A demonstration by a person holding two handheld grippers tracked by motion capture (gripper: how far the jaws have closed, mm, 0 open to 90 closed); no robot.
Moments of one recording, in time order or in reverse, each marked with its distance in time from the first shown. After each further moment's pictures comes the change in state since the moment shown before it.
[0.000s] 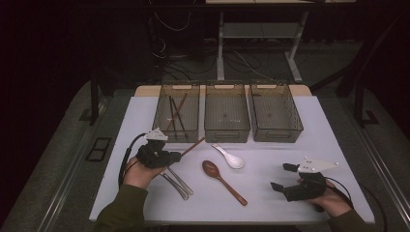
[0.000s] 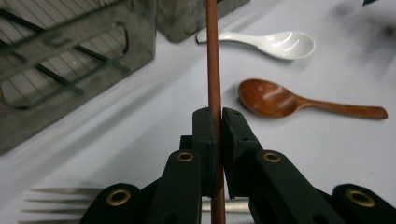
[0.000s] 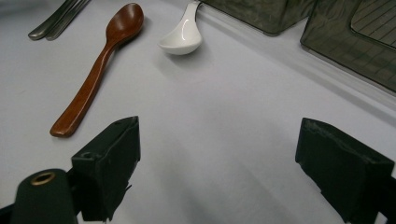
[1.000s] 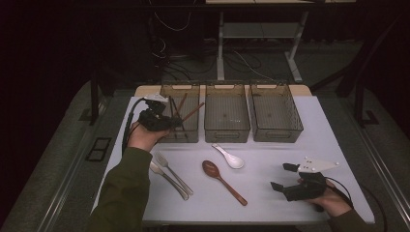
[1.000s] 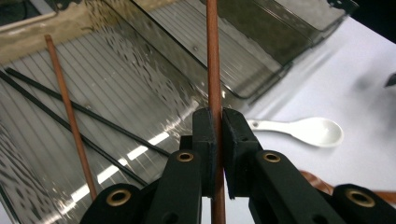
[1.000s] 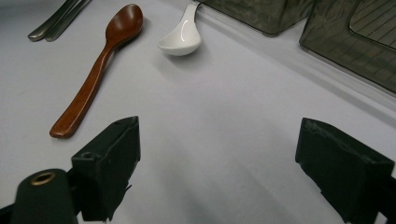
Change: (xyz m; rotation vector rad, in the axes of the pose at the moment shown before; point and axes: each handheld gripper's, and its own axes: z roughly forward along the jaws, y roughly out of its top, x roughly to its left) left arm 0.041 0.084 -0.004 -0.064 0.060 -0.021; right arm 0.000 0.000 0.000 -0.002 -0.001 0.001
